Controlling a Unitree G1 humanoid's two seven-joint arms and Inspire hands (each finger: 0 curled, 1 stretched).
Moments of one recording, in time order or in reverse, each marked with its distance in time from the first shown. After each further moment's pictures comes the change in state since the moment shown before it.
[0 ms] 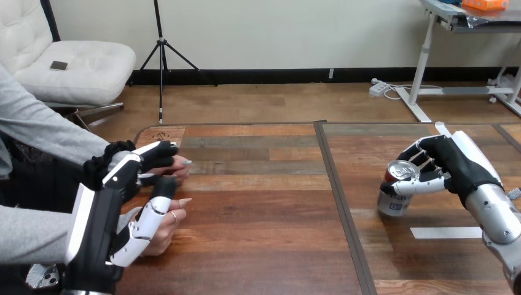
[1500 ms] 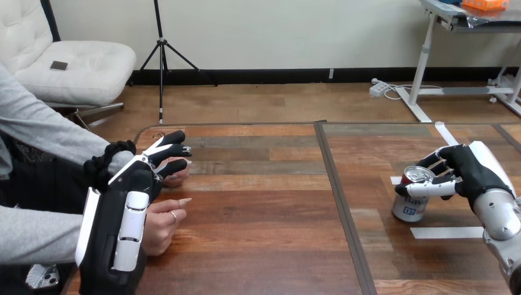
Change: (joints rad) left arm 0.049 -0.071 -0.123 -0.070 -0.378 0.026 -0.216; right arm -0.021 0.012 -0.018 0.023 0.016 0.178 -0.045
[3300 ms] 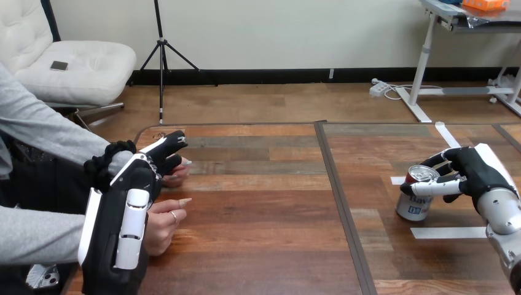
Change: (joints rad) left arm 0.001 -0.013 -0.001 -0.010 -0.004 0.033 0.004; right arm -0.017 0.000 -0.034 0.000 0.020 0.079 0.027
